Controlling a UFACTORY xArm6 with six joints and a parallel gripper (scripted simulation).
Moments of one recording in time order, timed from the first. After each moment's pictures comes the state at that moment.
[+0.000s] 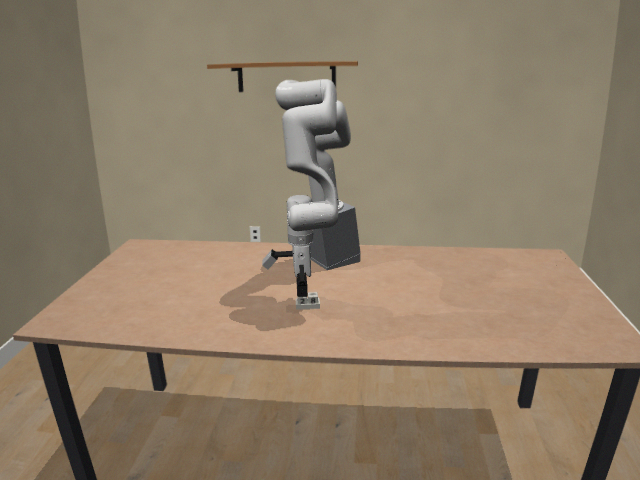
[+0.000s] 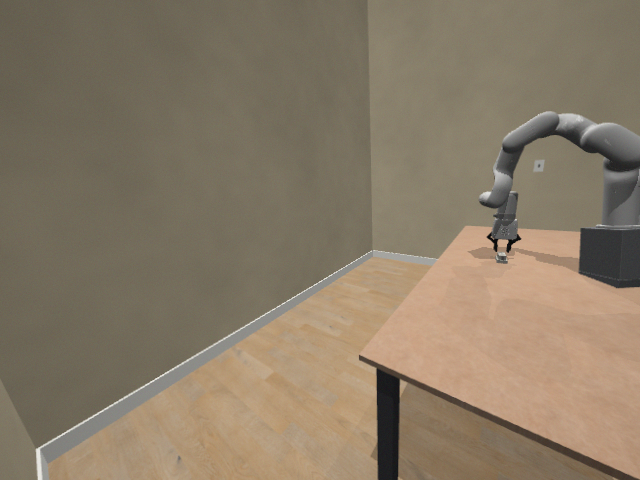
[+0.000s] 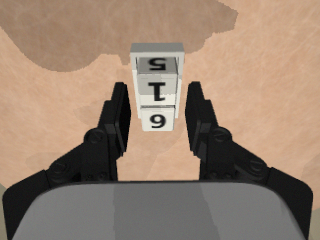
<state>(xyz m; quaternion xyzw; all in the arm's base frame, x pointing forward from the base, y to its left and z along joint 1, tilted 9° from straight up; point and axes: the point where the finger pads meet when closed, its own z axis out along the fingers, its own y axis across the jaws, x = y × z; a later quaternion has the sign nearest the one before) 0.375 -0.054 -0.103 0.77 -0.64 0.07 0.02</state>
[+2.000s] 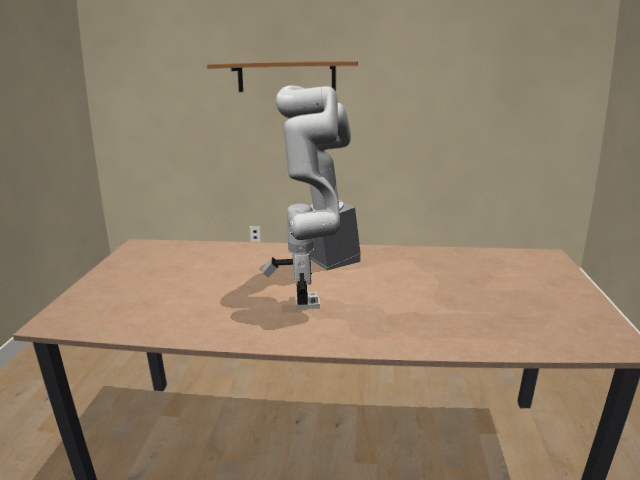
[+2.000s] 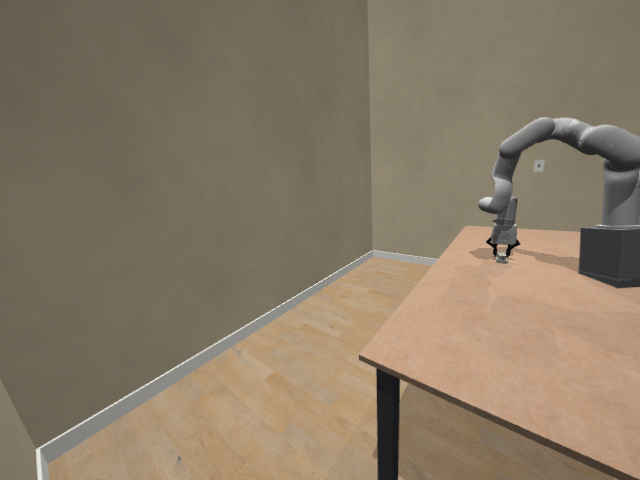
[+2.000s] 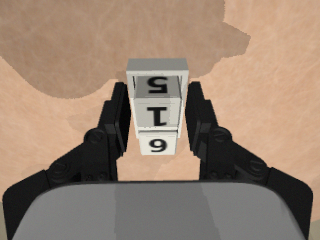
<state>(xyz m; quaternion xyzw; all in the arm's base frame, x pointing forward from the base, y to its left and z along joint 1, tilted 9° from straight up) 0.377 -0.057 -0.129 0.77 -0.64 0.07 0.02</state>
